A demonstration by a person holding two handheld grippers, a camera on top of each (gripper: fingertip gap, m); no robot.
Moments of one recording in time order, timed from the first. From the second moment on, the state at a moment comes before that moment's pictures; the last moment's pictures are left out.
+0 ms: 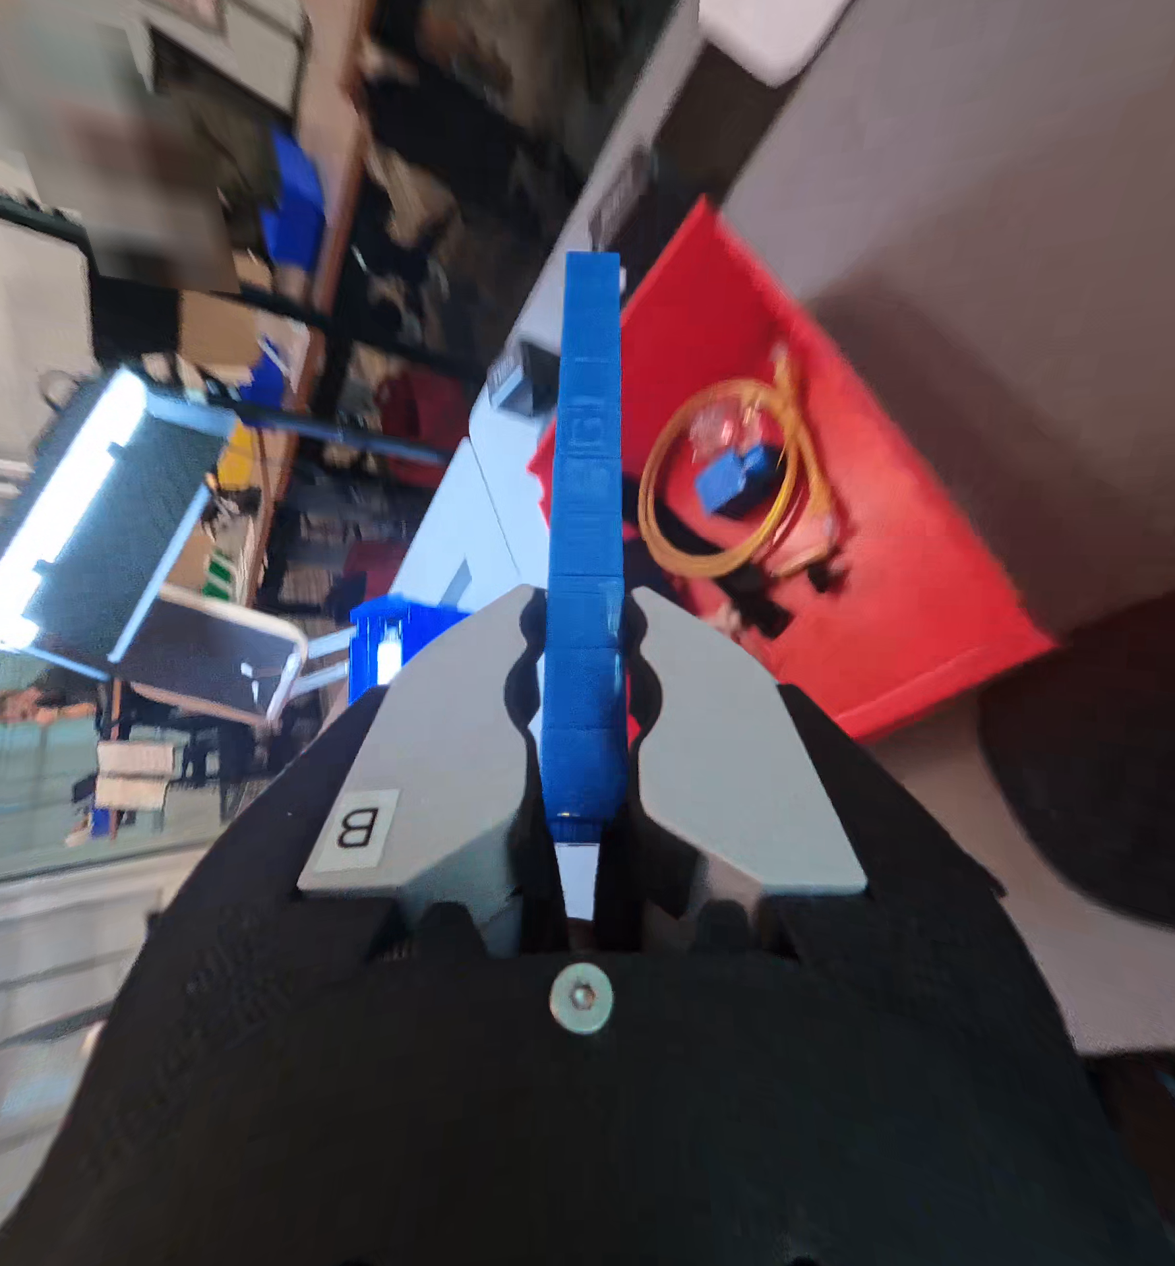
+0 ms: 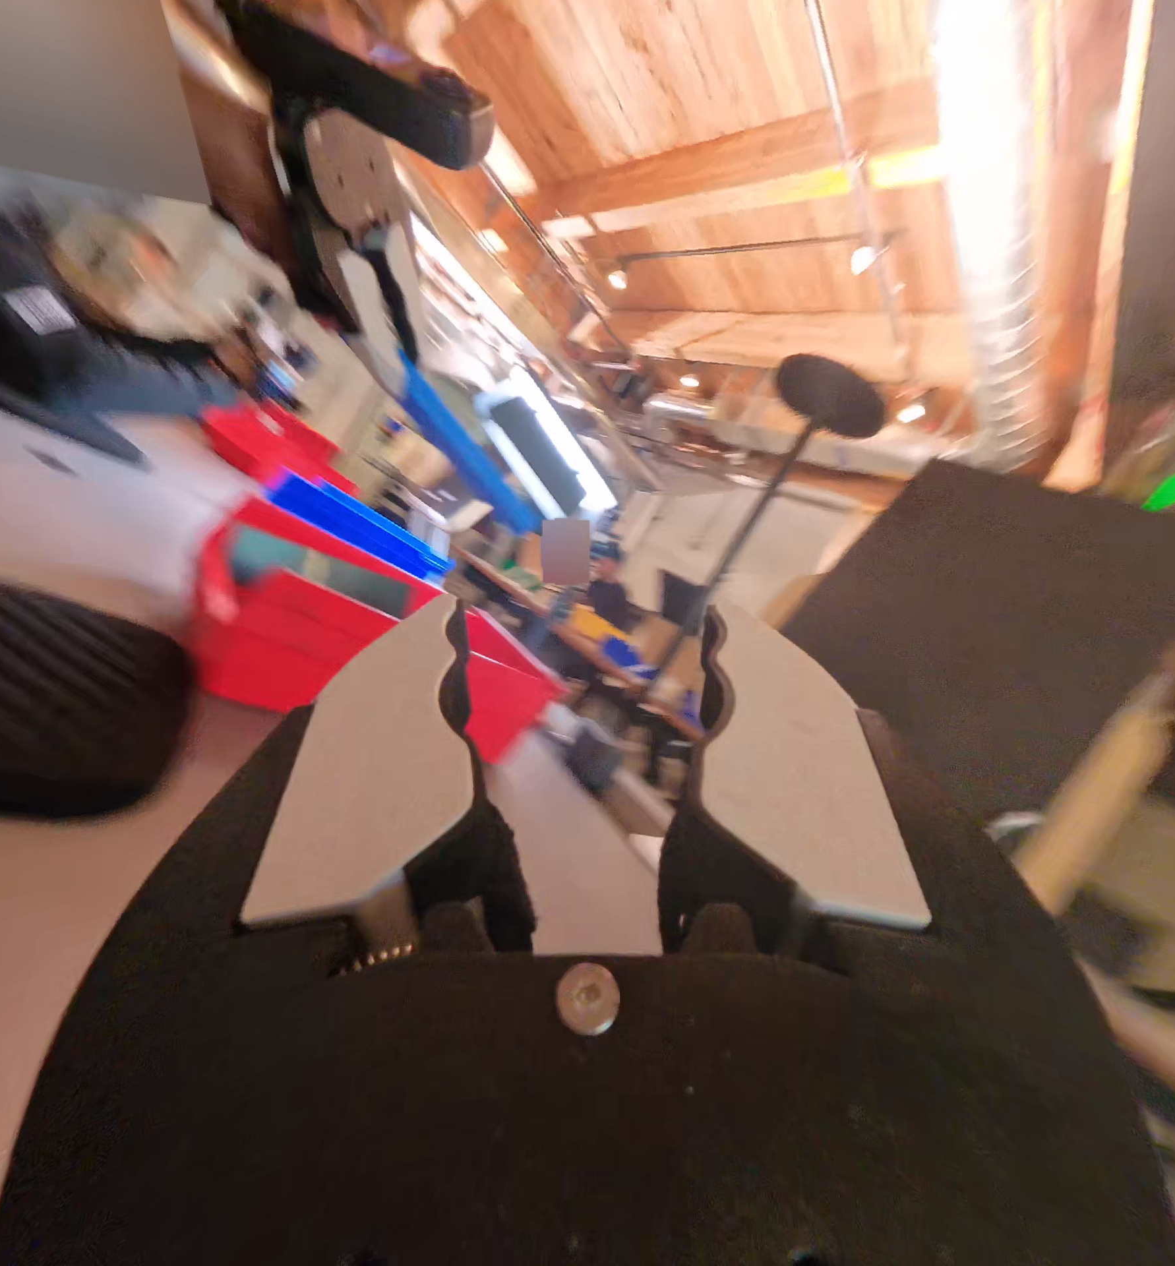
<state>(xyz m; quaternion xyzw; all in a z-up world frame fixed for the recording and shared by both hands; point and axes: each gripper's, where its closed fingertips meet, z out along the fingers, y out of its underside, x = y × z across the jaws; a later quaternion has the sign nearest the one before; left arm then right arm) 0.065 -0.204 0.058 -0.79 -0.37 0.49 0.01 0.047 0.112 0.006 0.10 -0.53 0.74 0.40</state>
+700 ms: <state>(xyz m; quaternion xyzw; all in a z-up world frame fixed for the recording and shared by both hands) 0.087 0.044 -0.008 -0.52 -0.27 0.65 0.49 0.085 0.030 0.018 -0.11 -0.49 0.82 -0.29</state>
